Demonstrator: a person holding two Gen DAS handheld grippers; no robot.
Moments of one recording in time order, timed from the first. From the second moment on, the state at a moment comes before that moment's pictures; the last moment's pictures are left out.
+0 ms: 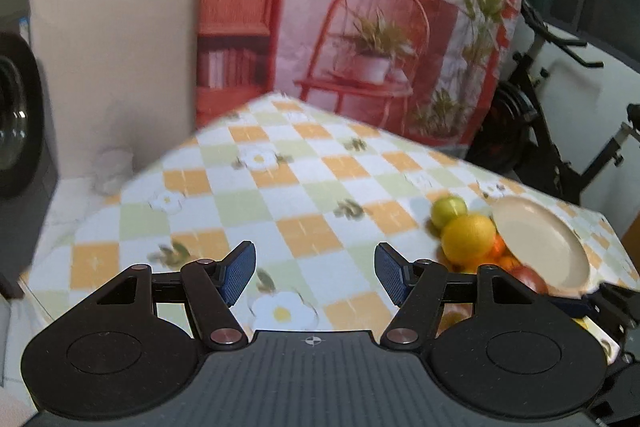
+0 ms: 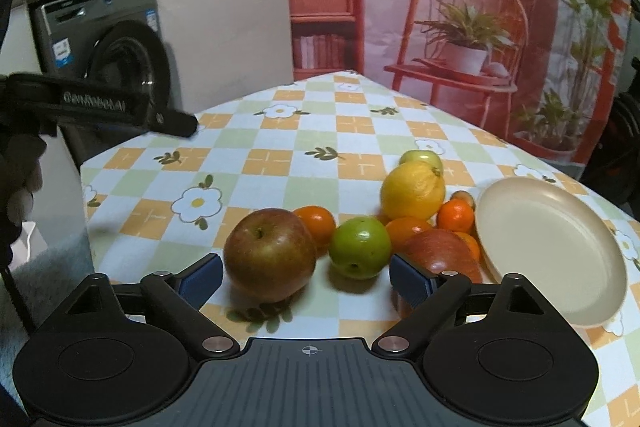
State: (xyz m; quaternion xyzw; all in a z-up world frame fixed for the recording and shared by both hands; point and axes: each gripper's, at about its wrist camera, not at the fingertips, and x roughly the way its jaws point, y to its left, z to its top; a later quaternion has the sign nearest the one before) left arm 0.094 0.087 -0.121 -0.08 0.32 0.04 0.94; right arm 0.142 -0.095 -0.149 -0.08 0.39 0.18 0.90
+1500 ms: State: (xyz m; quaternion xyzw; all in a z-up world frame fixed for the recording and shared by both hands) left arm 0.119 0.063 -0.180 -0.17 0.36 -0.15 0.90; right arm 0.157 -0.078 -0.176 -0.09 0.43 0.23 0.87
